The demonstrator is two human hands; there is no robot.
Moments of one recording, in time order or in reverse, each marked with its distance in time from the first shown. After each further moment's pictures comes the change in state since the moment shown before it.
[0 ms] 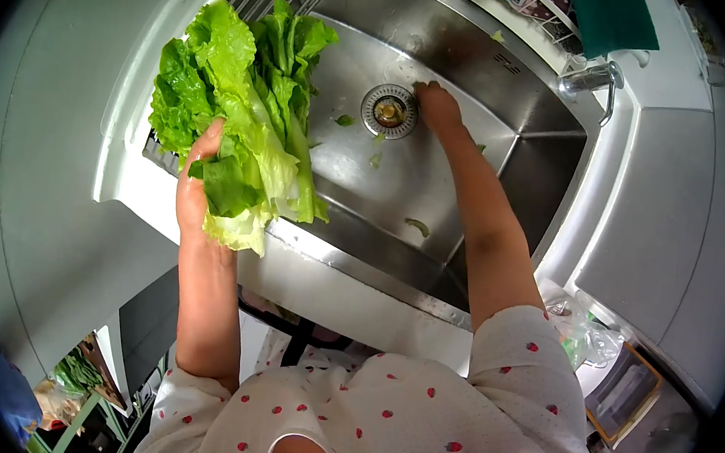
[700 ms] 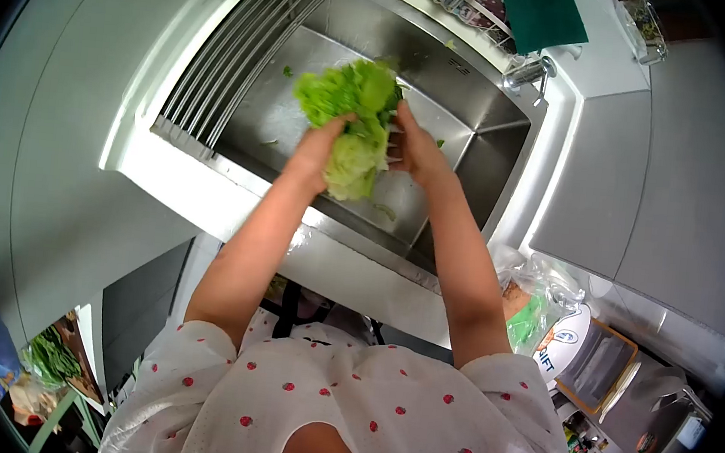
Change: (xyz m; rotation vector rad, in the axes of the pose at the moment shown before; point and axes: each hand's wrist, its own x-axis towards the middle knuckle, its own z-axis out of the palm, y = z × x) left_hand 0.024 -0.103 0.016 0.234 0.077 -0.457; right_hand -0.133 -0.066 -0.127 1.503 -0.386 0.549
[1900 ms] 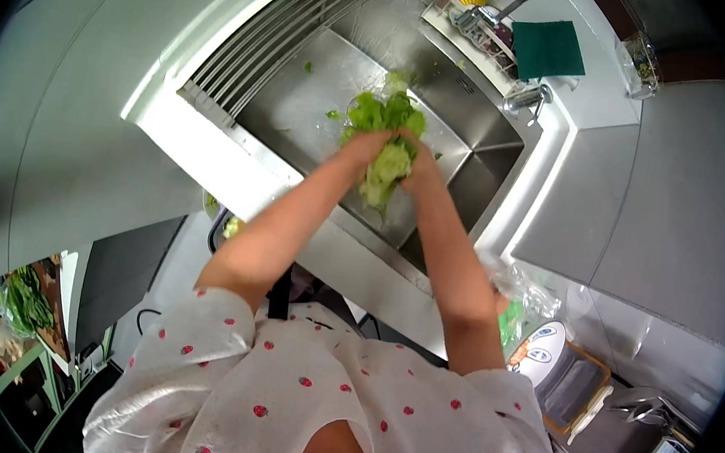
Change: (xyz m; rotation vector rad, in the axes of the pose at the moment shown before) left_hand 0.065 -0.039 0.023 0.201 -0.055 0.114; right_hand 0.007 0.009 0.010 0.532 -0.071 -0.169
